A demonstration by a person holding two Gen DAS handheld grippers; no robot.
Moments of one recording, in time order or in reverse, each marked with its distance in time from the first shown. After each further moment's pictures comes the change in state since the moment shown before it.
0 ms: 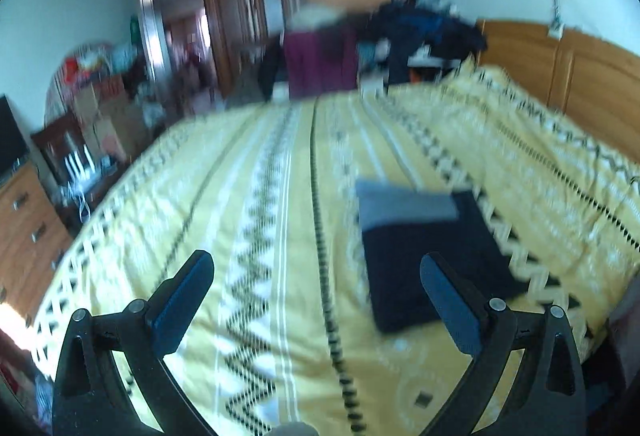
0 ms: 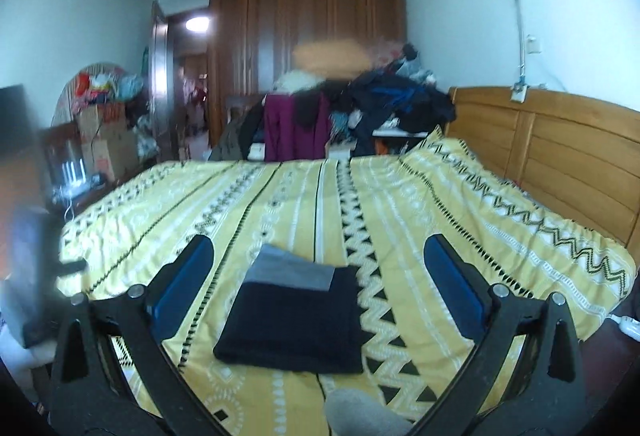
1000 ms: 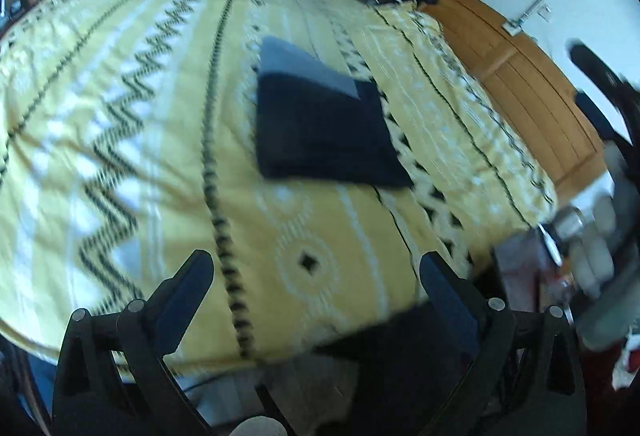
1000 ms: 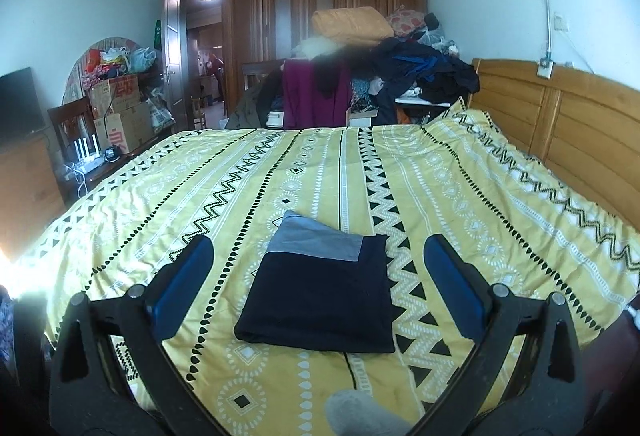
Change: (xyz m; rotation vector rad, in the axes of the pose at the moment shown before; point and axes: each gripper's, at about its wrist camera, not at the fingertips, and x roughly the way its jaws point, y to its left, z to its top) left arm 0.011 0.024 -0.127 -0.245 0.383 -0.549; right arm 0.031 0.017 -0.010 -0.003 0.113 0.065
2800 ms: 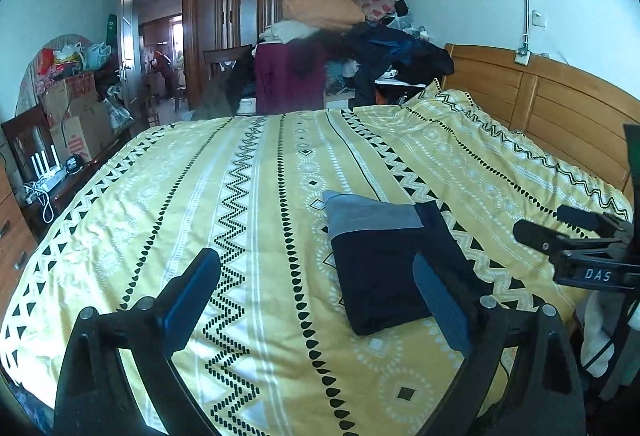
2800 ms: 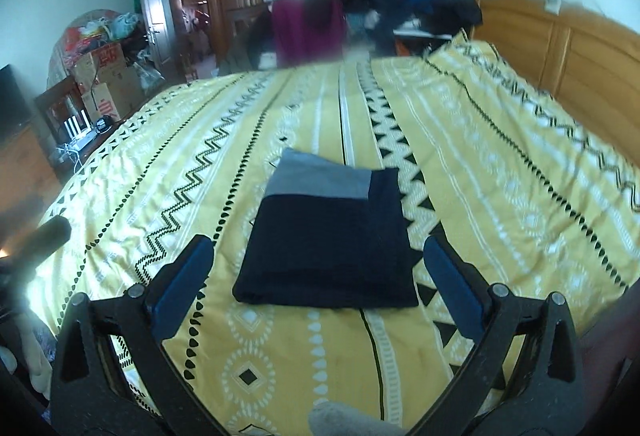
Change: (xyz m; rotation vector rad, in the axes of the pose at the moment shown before) left arm -0.051 -0.047 0.068 0.291 -0.474 0.358; right arm 0.057 -0.003 -0.034 0.076 0.232 -0.004
